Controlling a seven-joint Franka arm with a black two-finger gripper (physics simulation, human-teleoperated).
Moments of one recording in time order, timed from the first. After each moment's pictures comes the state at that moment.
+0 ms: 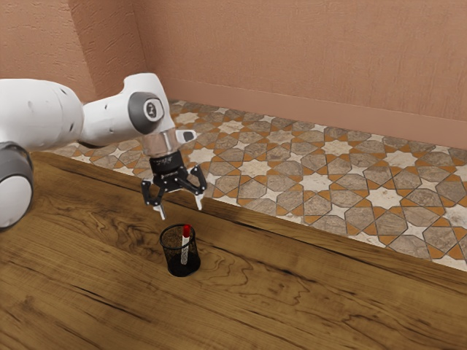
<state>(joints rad) -0.30 0.42 0.41 -1.69 -0.48 1.75 -0.34</state>
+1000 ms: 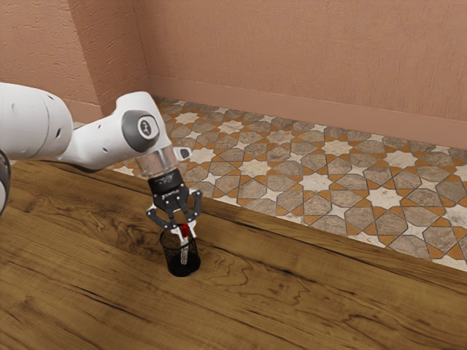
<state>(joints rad) -0.37 0.31 0.43 -1.91 -0.57 1.84 -0.52</state>
